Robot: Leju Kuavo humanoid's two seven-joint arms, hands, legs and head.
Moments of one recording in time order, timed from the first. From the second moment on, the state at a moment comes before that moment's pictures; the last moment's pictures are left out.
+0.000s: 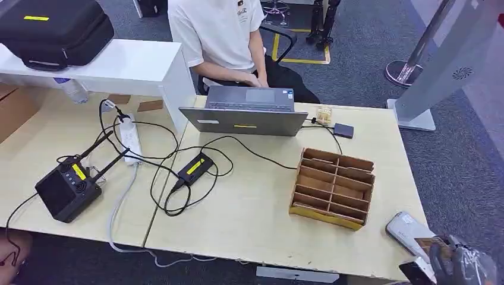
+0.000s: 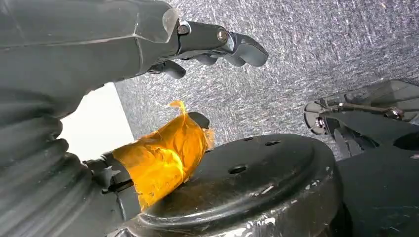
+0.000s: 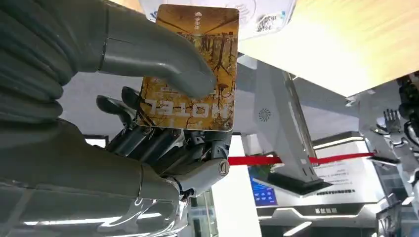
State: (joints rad) left arm -0.05 -0.22 1.16 -0.21 -1.34 -0.04 0.00; right arm 0.28 -0.33 -0.26 -1.42 0.83 -0.60 -0.23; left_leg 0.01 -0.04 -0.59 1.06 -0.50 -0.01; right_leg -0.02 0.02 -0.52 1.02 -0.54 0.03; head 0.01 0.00
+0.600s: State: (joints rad) left arm -0.05 -0.22 1.16 -0.21 -1.36 -0.04 0.01; right arm 0.25 -0.31 -0.31 -1.45 0.81 -0.55 -0.27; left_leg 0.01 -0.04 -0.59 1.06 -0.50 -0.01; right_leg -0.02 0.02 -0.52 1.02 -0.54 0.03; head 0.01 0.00
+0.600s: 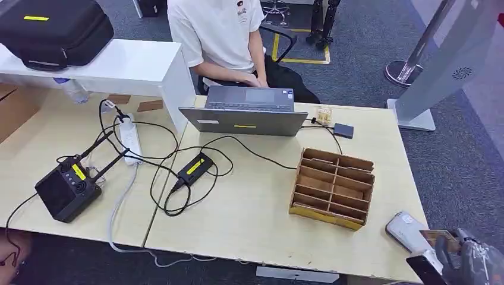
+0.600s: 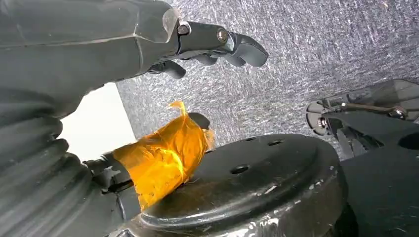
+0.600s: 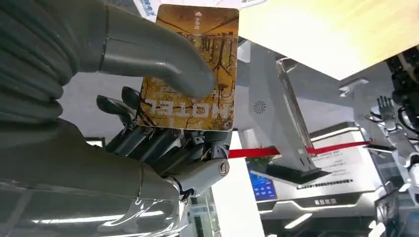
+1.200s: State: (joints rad) left arm -0.05 -0.22 1.16 -0.21 -1.37 -0.04 0.02; right arm 0.19 -0.27 -0.24 -1.32 0.85 -0.60 -0.27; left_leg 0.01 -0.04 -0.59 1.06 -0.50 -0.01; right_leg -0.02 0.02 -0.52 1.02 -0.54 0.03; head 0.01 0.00
